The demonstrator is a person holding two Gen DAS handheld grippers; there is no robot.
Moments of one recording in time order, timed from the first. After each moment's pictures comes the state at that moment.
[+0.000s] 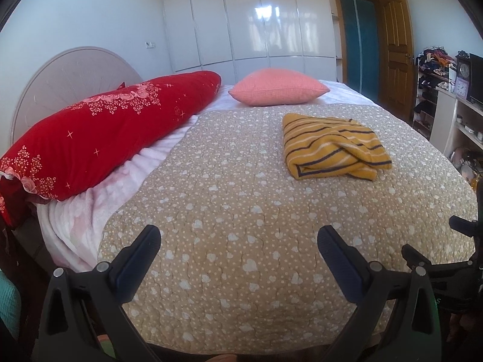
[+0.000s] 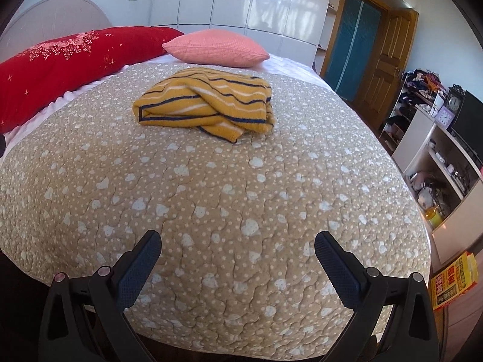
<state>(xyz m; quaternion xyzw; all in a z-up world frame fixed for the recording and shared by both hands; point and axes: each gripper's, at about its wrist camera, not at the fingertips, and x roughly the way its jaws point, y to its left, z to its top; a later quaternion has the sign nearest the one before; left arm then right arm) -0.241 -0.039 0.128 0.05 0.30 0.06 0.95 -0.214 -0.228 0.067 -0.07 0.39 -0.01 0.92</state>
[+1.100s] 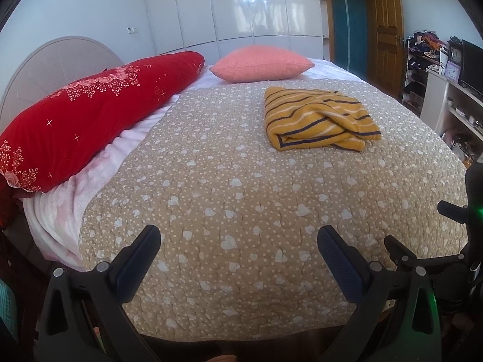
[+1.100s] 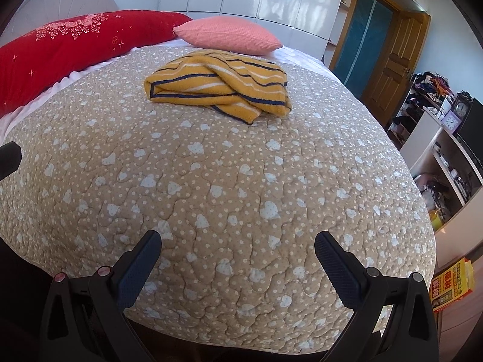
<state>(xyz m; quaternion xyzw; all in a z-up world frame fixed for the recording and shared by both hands) -0.234 -0.050 0.106 0.06 0.35 0.03 0.93 -0.216 -0.215 0.051 -0.10 0.41 0.00 0.91</state>
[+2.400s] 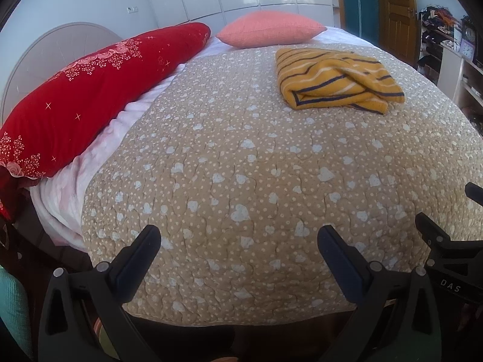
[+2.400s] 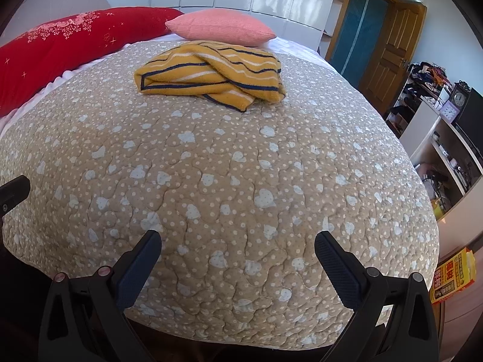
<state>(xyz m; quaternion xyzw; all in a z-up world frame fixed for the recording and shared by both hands) -0.218 -0.045 0.072 0.08 0.42 0.06 0.90 -0.213 -0.221 0.039 -0.08 0.43 -0.01 0.90</state>
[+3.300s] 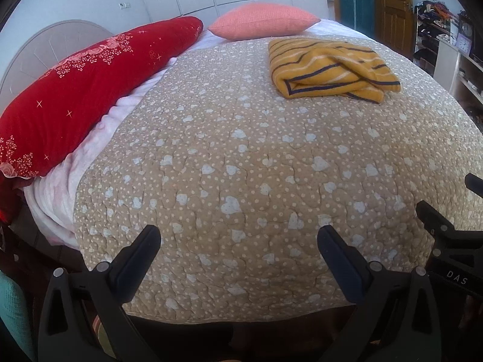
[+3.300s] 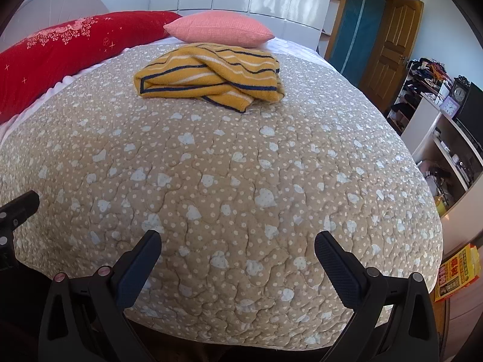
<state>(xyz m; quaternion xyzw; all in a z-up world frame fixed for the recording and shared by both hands) -0.215 -0.047 0.062 0.08 0.44 0.05 0.89 -0.215 -0.224 0.040 -0.07 0.42 -0.01 0.91</state>
